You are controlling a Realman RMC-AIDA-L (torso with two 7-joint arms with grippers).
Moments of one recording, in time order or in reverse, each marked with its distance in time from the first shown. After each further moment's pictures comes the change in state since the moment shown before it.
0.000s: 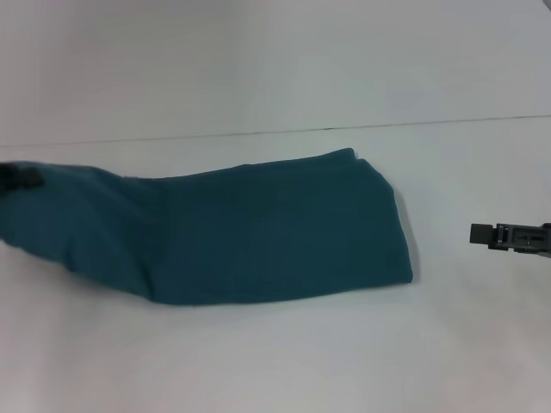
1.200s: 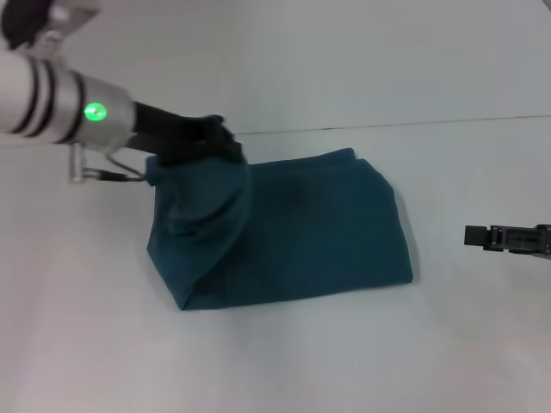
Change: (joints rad) left arm -0.334 -0.068 0.618 0.051 0.114 -0.179 -0.338; right arm 0.009 0.005 -0.007 0.000 -0.010 0.006 0.000
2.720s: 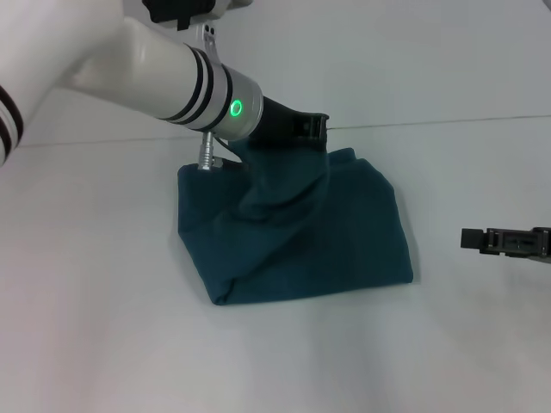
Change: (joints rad) left arm -0.210 -0.116 0.140 -0.151 0.156 -0.303 -0.042; right arm 0.002 0.003 -0.002 0.014 -0.001 0.004 0.000
